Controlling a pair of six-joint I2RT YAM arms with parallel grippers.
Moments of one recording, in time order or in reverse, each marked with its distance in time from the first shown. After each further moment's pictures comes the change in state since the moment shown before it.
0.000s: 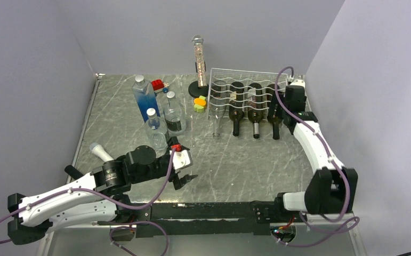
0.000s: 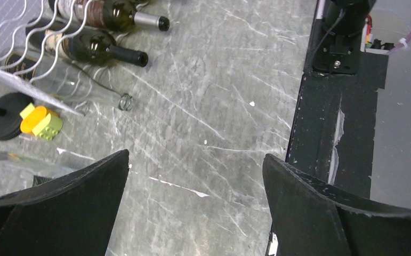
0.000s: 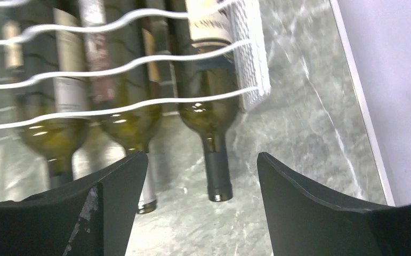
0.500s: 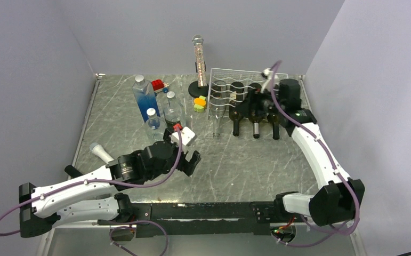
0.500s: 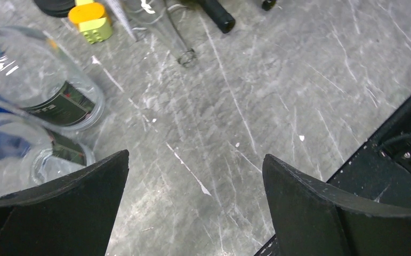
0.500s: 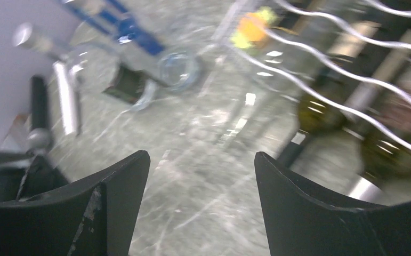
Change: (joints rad) left arm 0.000 0.175 0.061 -0.002 -0.409 -0.389; right arm 0.173 -0.125 0.103 -0.018 -0.807 0.032
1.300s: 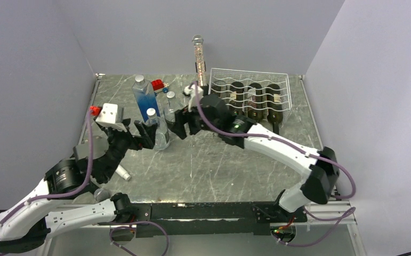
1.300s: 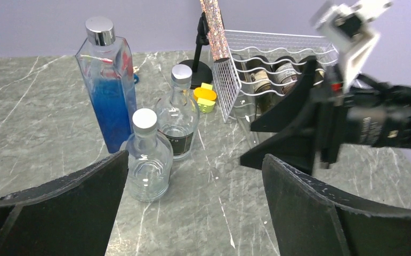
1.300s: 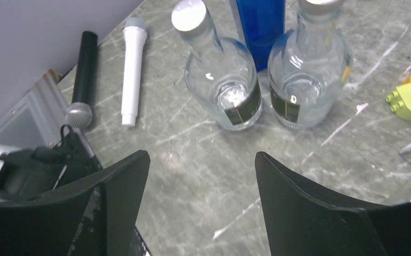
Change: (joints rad) left arm 0.063 -0.233 0.307 -0.266 -0.419 -0.133; right arm 0.710 0.214 0.167 0.146 0.437 0.084
